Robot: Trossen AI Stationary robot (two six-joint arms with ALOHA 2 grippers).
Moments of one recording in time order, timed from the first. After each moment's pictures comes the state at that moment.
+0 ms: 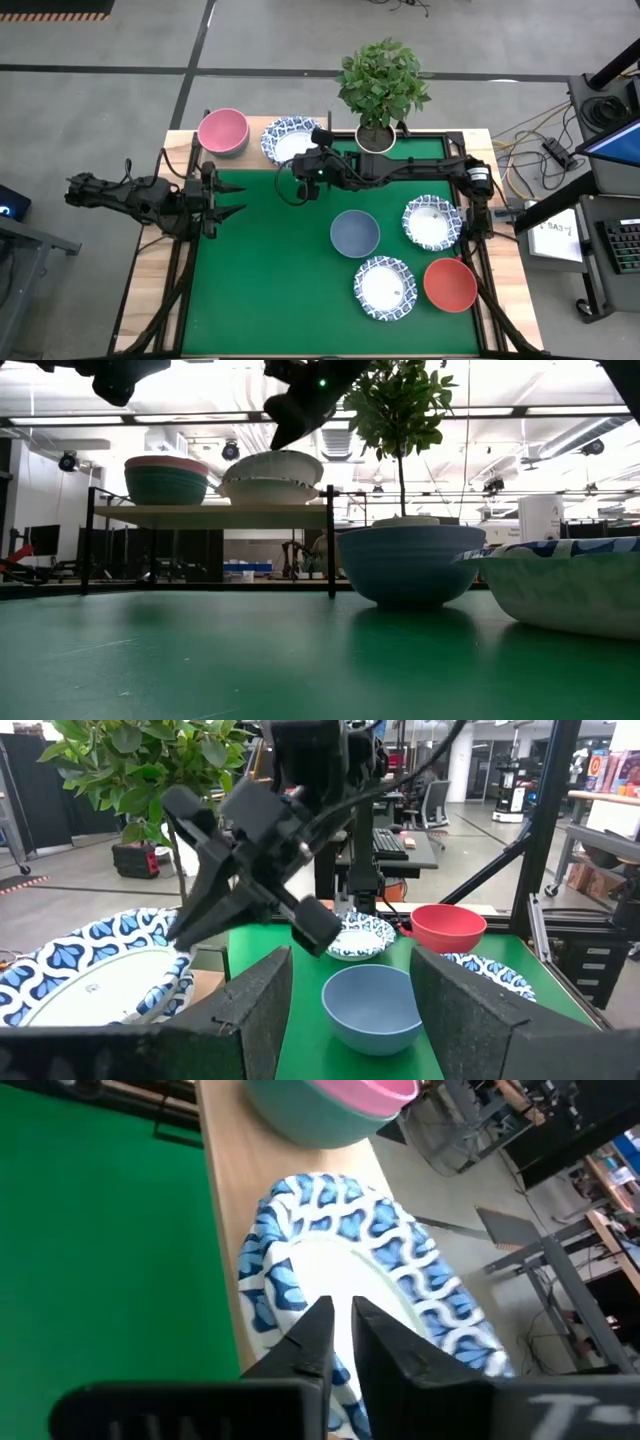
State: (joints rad) left arm -0.25 0.38 0.53 -0.16 -0.38 -0.01; right arm -0.10 1.94 1.77 -0.37 0.49 -0.36
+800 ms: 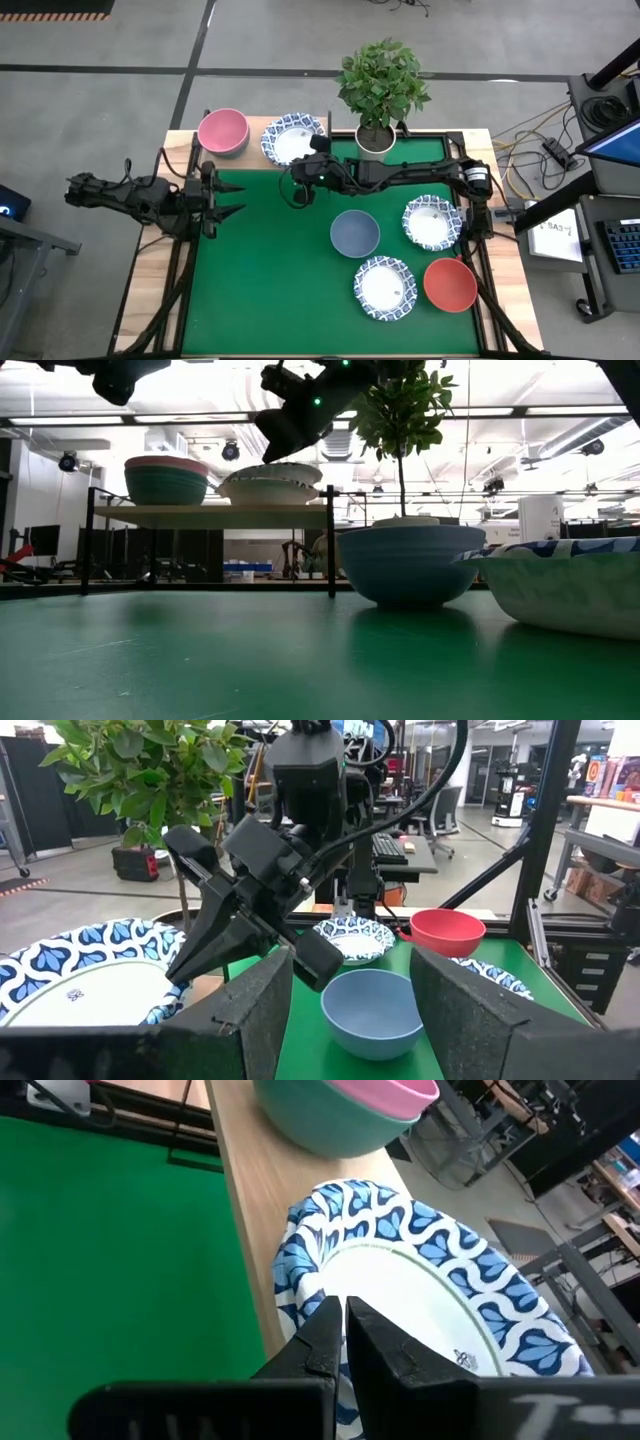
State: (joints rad) left arm -0.25 0.38 0.53 -0.15 -0.38 -0.01; right arm -0.11 1.95 1.64 -0.16 0.46 -0.34
